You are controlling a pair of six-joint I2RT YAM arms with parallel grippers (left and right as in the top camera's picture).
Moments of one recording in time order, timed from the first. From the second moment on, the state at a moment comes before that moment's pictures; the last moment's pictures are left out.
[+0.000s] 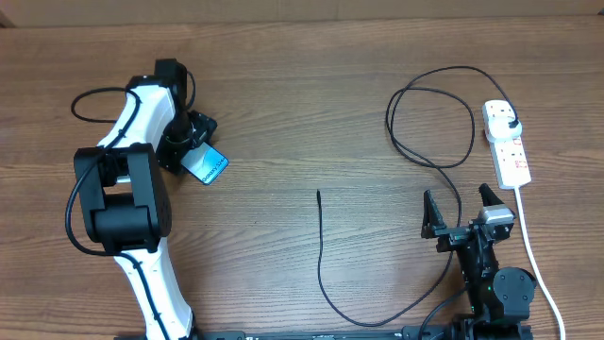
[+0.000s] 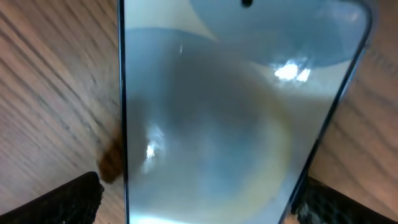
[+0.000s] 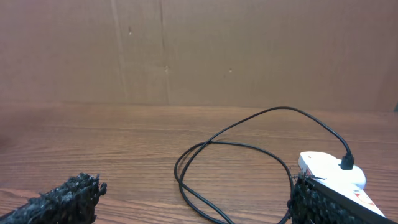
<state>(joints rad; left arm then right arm) 0.05 2.20 1.64 -1.00 -0.03 -0.97 -0.03 0.01 0.02 -0.02 -0.15 0.02</state>
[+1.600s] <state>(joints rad) 0.08 2.16 1.56 -0.96 0.03 -1.00 -0.03 0.01 0.02 -0.02 -0.15 0.02</state>
